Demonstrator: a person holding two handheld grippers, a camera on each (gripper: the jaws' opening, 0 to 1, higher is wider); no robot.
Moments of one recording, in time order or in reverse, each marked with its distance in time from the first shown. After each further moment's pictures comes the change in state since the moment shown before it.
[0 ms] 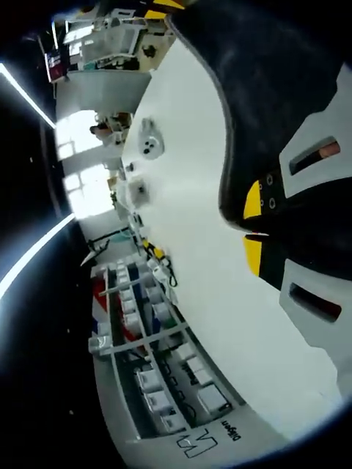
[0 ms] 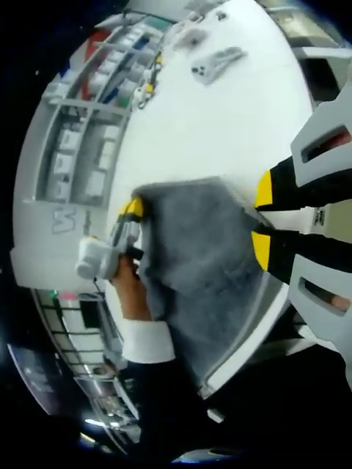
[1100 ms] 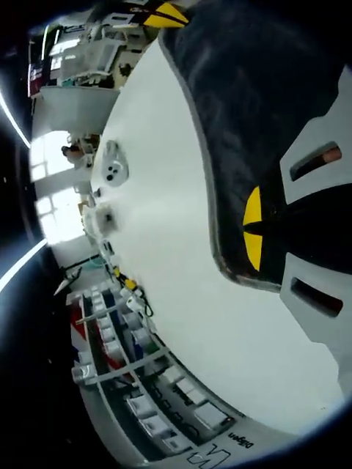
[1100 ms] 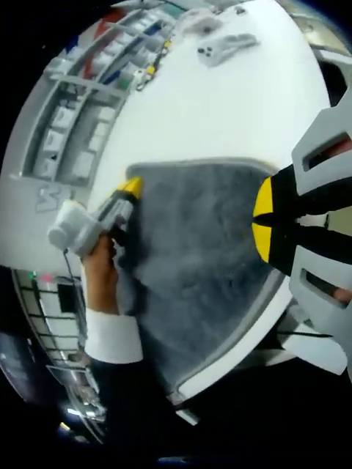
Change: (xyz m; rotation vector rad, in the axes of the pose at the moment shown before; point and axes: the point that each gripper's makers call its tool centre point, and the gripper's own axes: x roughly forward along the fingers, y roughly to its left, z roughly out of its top) left arm 0.019 -0.041 -0.032 0.065 0.181 -0.132; right arm 0.032 0.006 -0.020 -0.087 0.100 0.055
